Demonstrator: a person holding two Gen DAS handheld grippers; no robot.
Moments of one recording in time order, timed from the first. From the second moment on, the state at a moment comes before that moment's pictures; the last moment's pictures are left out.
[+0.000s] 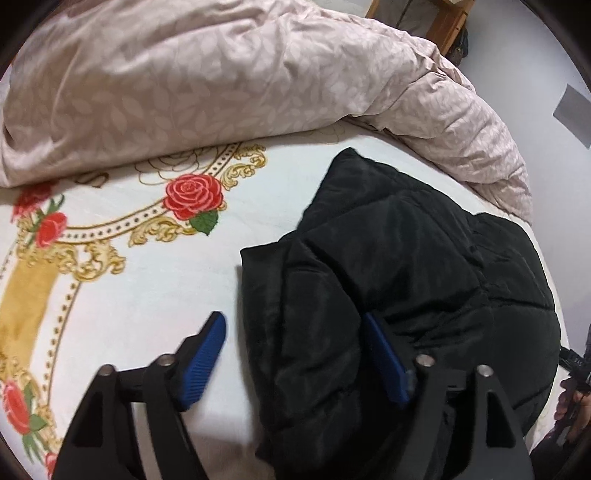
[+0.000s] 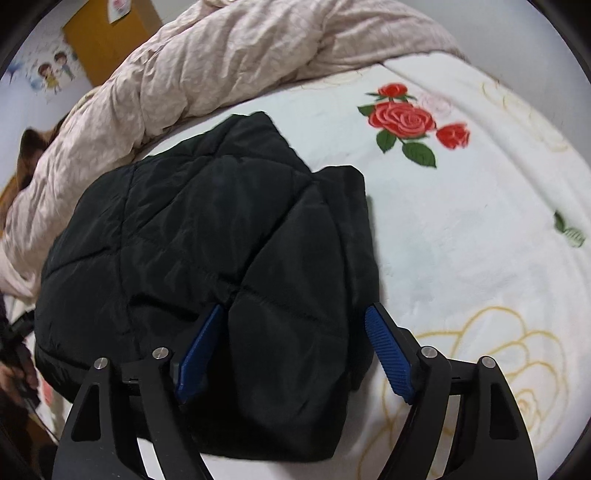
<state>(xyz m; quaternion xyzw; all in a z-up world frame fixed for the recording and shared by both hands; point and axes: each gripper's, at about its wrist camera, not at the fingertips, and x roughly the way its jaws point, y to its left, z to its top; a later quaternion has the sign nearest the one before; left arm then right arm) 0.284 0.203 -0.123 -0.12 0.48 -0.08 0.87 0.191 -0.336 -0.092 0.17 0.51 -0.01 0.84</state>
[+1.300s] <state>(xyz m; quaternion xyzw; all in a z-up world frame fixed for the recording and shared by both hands) 0.283 0.178 -0.089 -0.15 0.46 -0.15 0.86 0.224 -0.340 -0.086 0.24 0.52 0.11 0.81</state>
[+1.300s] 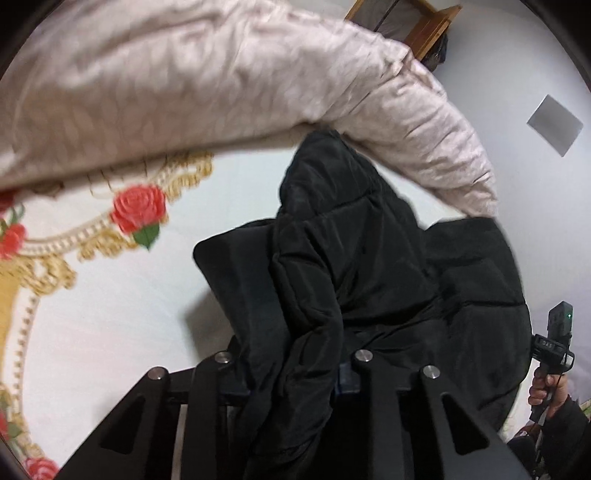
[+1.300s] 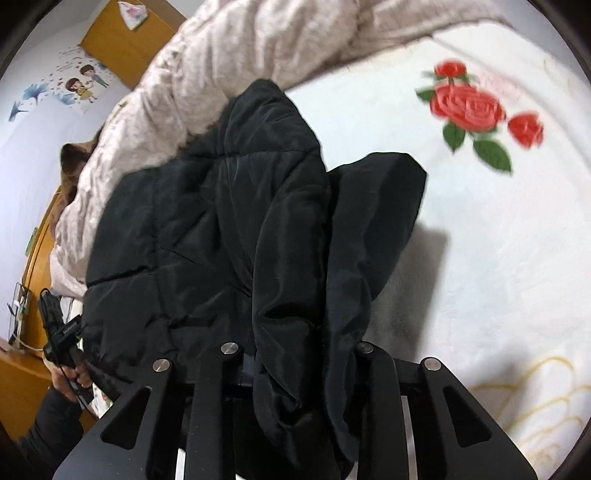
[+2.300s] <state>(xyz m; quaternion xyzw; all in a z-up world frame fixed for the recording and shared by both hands) 0.246 0.102 0.009 -0.12 0.41 -0.18 0.88 0.177 -0.397 0.003 0.24 0.46 0.10 0.85</state>
